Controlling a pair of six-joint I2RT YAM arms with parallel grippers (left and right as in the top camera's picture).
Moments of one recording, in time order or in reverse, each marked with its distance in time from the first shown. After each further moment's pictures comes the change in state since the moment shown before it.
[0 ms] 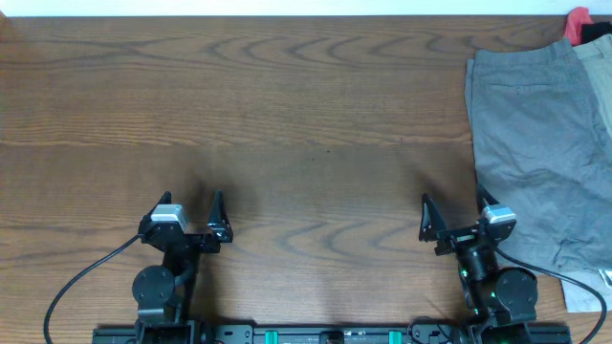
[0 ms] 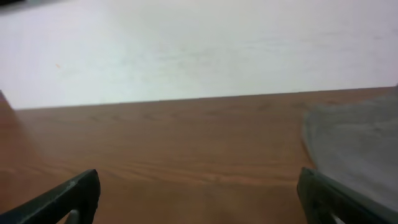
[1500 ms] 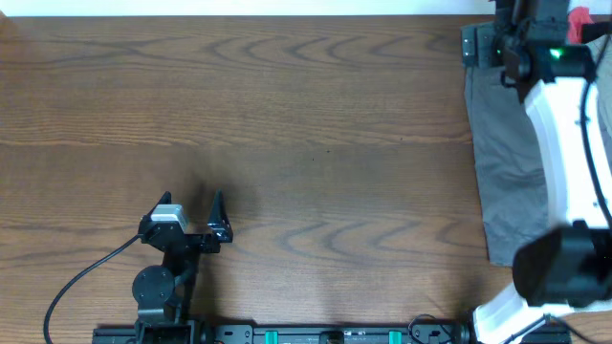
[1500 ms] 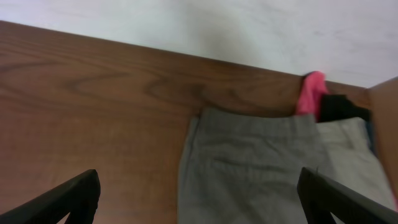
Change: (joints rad) left arm 0.000 0.000 0.001 -0.001 0.000 0.000; right arm -0.169 1.818 1.751 -0.682 0.207 -0.402
